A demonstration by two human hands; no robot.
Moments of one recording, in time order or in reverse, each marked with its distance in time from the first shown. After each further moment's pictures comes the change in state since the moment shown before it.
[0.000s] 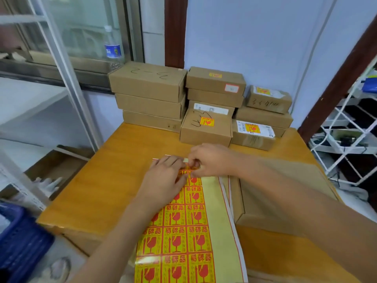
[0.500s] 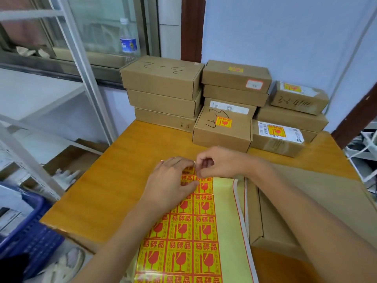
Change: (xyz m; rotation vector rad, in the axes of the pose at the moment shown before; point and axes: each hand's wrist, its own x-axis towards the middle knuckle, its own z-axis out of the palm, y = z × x) left_hand 0.007 0.003 -0.007 -0.056 0.018 -0.180; right_hand 0.023 0.023 0.012 0.617 -0.118 -0.017
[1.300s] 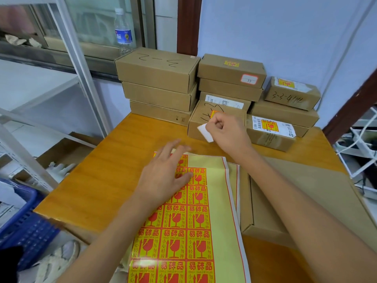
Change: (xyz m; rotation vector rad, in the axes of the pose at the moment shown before) left_hand -0.004 0.006 -0.006 -0.003 -0.027 -0.025; right_hand -0.007 -0.010 -0.011 0.115 0.853 0.137
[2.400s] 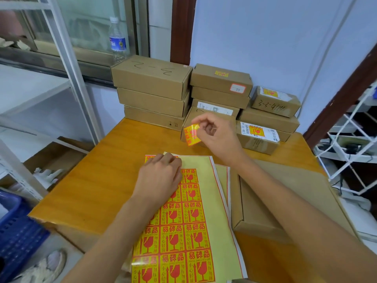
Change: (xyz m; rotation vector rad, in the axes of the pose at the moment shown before) left_hand -0.005 0.002 0.004 0.282 0.119 0.107; right_hand -0.019 -0.025 -0.012 0.182 -0.032 -0.194
